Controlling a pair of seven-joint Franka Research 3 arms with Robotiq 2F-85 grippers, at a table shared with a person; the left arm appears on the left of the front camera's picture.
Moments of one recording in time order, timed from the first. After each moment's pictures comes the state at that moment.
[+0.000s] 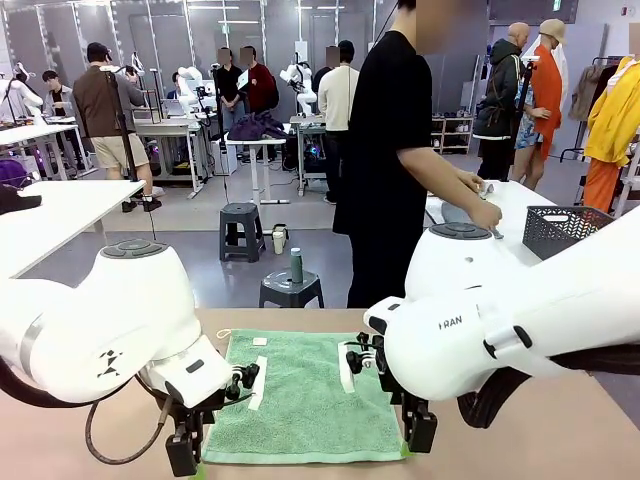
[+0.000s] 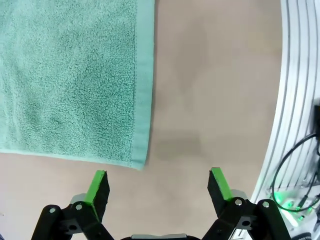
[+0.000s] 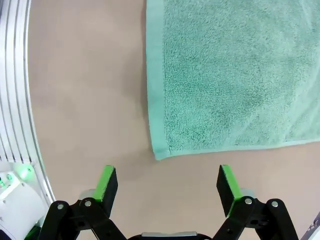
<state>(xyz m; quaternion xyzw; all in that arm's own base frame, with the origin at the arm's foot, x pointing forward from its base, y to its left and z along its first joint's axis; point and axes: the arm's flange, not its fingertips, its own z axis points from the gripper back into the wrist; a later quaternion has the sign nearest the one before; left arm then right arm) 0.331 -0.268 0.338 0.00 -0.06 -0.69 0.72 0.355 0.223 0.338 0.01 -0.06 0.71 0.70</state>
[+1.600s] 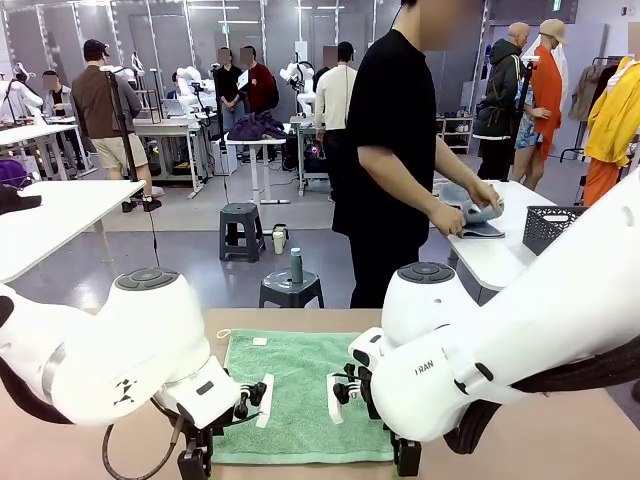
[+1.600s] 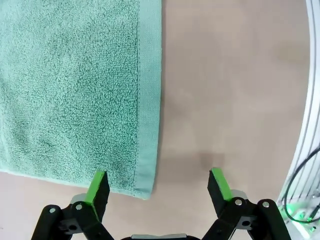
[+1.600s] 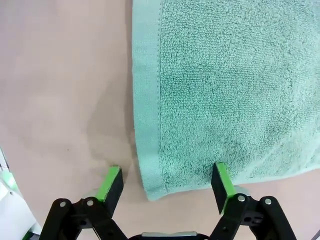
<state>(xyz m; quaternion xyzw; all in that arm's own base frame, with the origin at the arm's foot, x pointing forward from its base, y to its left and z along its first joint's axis) 0.338 -0.273 0.298 0.00 -0.07 -0.70 0.71 0.365 0.240 0.283 -0.01 -0.04 0.71 0.70</state>
